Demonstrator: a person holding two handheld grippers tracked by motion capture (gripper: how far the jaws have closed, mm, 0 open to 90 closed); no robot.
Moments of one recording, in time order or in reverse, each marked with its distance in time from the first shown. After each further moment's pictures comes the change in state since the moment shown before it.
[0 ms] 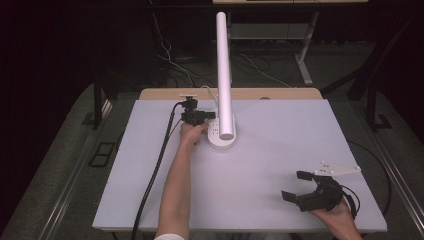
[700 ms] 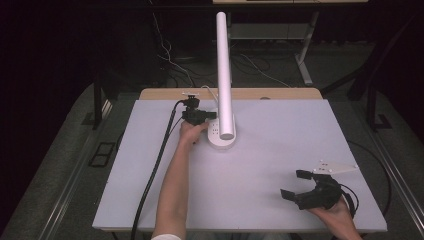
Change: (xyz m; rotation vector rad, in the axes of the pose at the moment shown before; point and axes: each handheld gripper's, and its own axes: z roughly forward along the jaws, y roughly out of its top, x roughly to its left) left arm -0.003 0.005 0.001 0.041 -0.012 0.052; right arm -0.002 0.002 0.003 0.003 -0.007 0.006
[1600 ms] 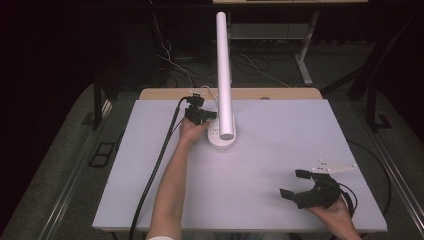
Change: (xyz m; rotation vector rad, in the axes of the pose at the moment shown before) left arm -0.020 0.008 0.000 0.074 0.140 0.179; right arm -0.001 0.001 0.003 0.006 -0.007 0.001
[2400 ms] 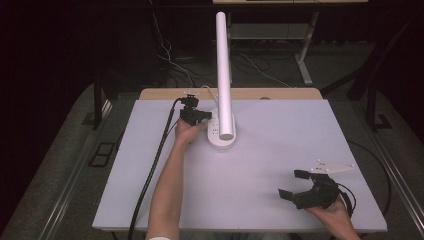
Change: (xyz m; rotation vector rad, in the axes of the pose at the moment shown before) left arm 0.013 -0.007 -0.010 -0.027 0.011 -0.052; right arm 0.002 0.001 0.002 0.002 0.006 -0.005
